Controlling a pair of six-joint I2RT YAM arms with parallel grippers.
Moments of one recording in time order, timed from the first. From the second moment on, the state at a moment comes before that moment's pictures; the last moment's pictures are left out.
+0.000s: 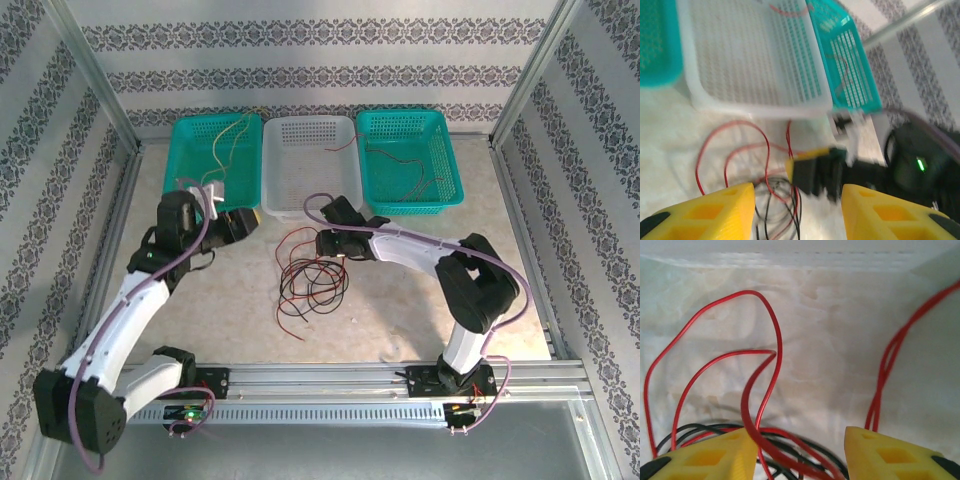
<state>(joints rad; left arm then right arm) -0.20 0.98 0.81 -0.32 0.49 -0.62 0.68 1.77 1.12 -0.37 0.04 0.56</state>
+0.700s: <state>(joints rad) -0.52 1.18 0.61 -0.02 0.41 -0.75 0.94 1.27 1.21 -0.59 0.18 0.52</state>
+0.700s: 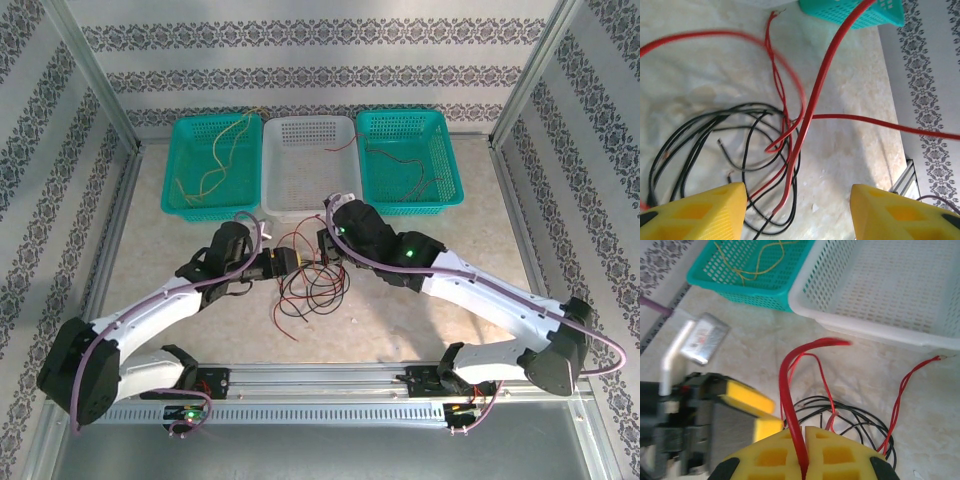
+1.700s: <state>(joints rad) -0.52 1.00 0.46 -0.01 0.24 -0.82 0.48 1.25 1.70 -0.75 0.17 0.47</state>
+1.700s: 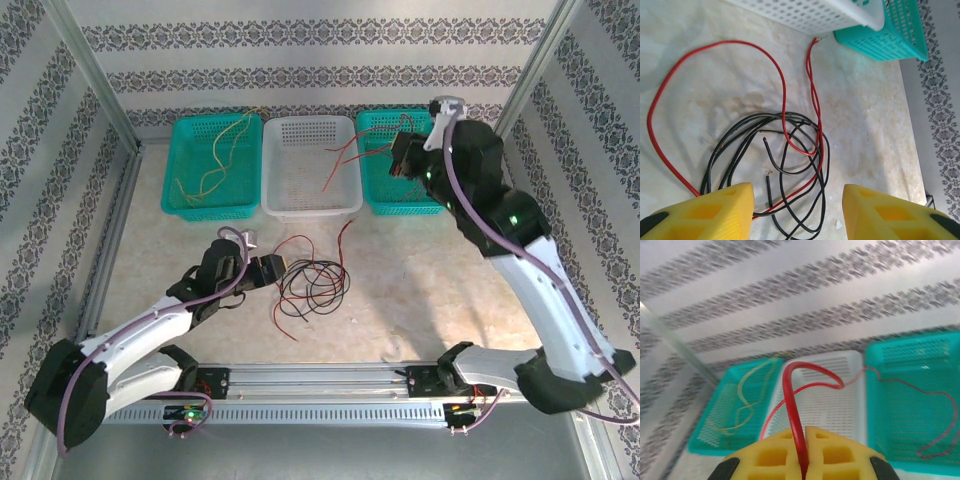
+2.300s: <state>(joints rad) -0.52 0.81 0.57 -0.36 0.08 -0.73 0.10 1.95 2.08 -0.82 -0.01 0.44</state>
